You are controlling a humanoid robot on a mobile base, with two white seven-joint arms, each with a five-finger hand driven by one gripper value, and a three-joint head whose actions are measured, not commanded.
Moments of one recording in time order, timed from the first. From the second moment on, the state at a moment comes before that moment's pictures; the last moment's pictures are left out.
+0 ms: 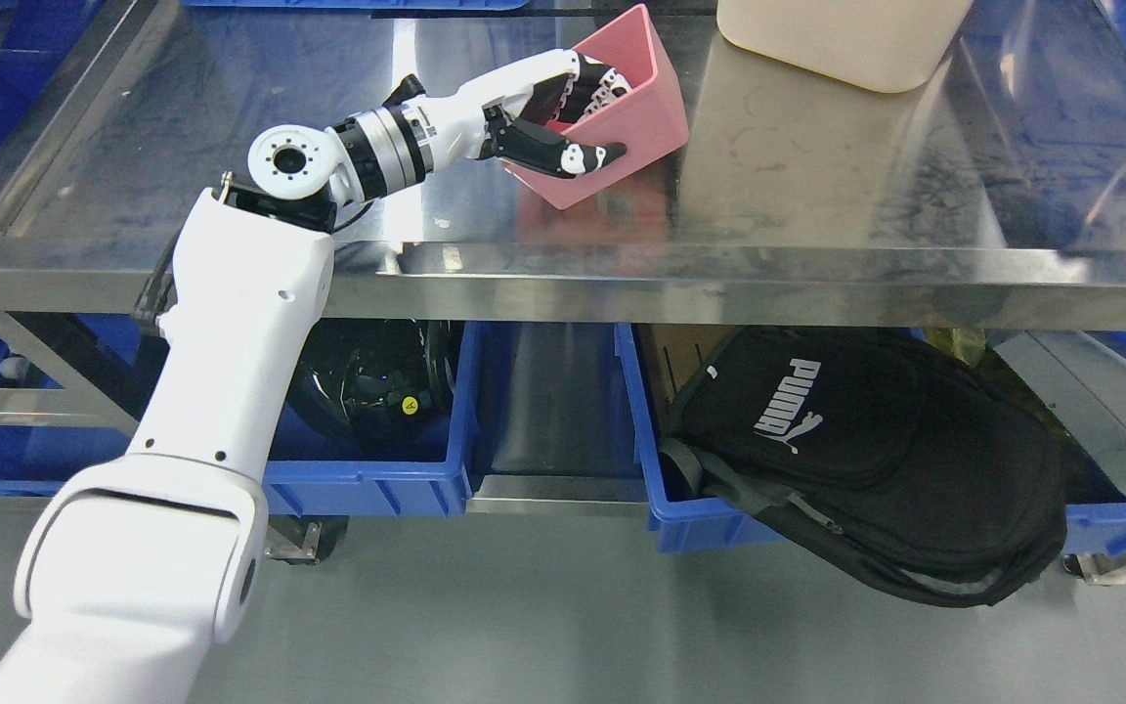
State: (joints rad) left arm -1.21 0.00 -0.25 -0.68 0.10 -0.23 -0.90; right arm 0.00 0.00 0.00 0.00 0.00 0.02 -0.04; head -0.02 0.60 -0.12
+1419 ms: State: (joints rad) left arm -0.50 0.00 -0.21 -1.38 0.62 -0.74 -0.69; right arm 0.00 0.00 0.00 0.00 0.00 0.02 -0.04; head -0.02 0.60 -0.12
